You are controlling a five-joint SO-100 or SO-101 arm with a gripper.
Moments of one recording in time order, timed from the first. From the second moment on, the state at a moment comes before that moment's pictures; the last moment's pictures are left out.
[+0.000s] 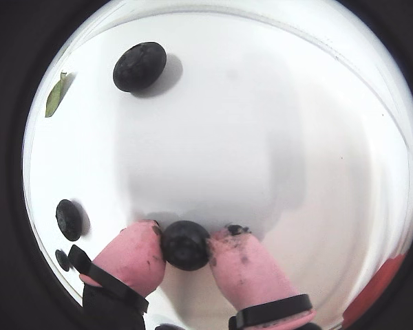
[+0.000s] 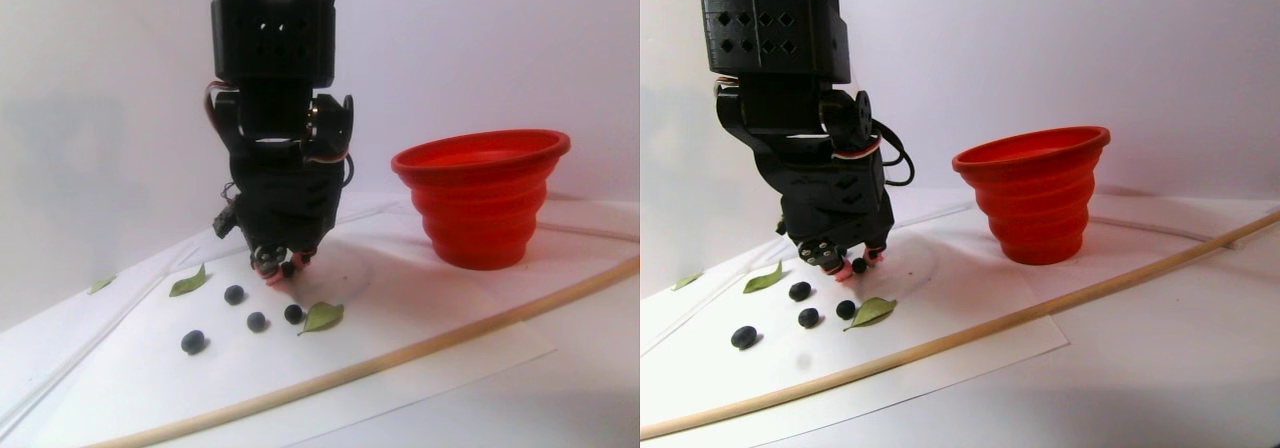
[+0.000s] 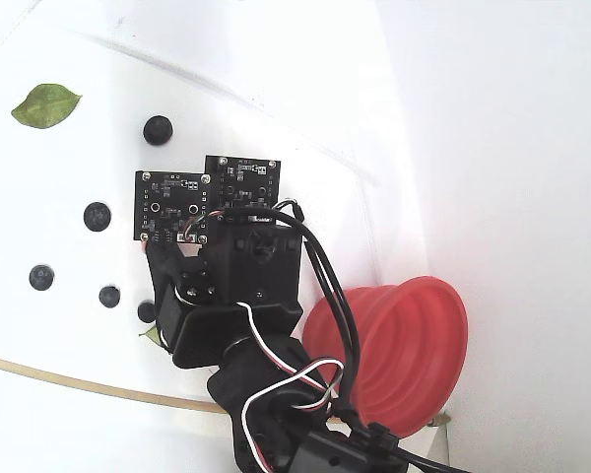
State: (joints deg) arm -2.4 47.3 112.9 -42.0 -121.1
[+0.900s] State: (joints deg) arm -0.7 59.5 118.7 -35.5 -121.1
